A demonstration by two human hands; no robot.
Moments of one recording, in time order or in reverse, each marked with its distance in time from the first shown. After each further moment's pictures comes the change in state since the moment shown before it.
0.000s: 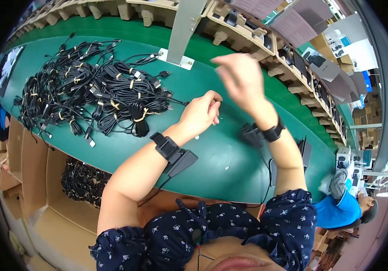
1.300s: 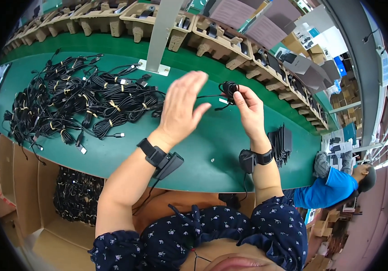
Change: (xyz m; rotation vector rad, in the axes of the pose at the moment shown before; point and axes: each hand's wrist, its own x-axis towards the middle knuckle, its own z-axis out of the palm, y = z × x) left_hand -0.018 0.047 -0.009 0.488 0.490 0.835; right_hand -0.077 -0.033 -0.046 0.743 0.179 0.806
